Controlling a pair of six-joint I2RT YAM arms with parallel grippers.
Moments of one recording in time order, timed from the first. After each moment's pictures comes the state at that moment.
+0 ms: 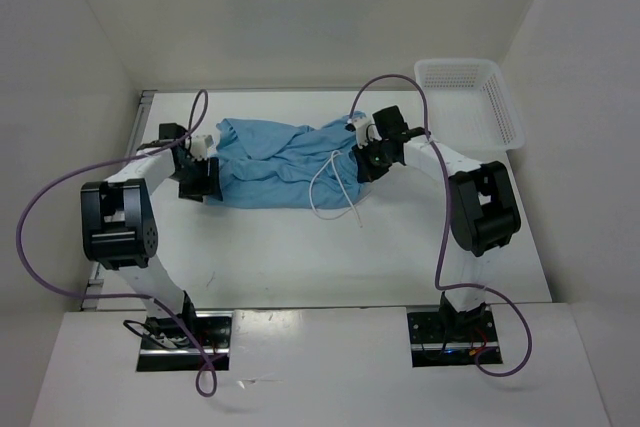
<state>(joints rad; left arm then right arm) 0.13 1.74 1.12 -0.67 0.28 0.07 0.34 1.86 1.31 -0.49 -0.36 -0.25</state>
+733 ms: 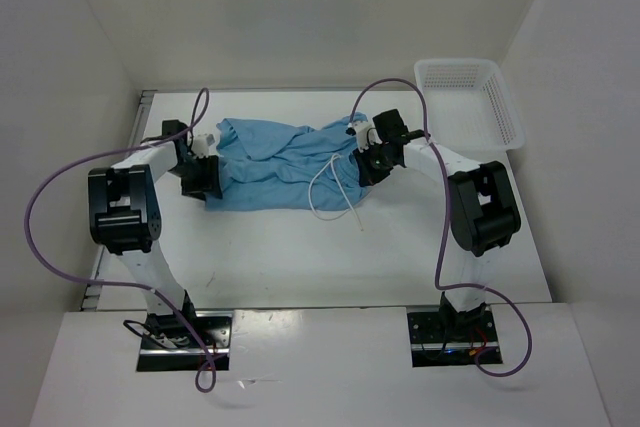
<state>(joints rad) 0.14 1.88 1.24 -0.66 0.29 0.07 0.34 1.85 1.29 -0.49 -0.35 -0.25</state>
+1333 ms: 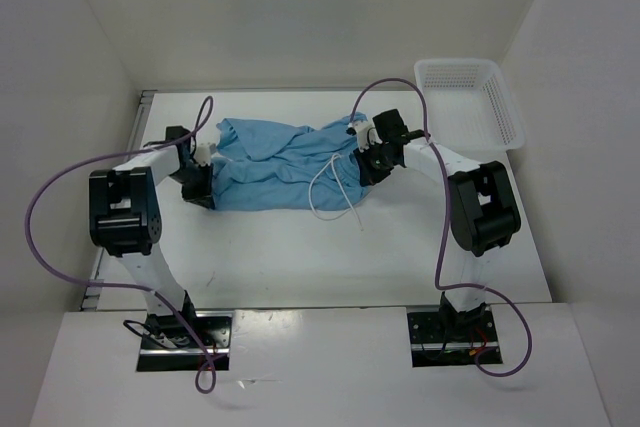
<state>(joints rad) 0.12 1.85 1.18 -0.70 0.23 0.07 0.34 1.85 1.29 -0.49 -0.33 -0.25</state>
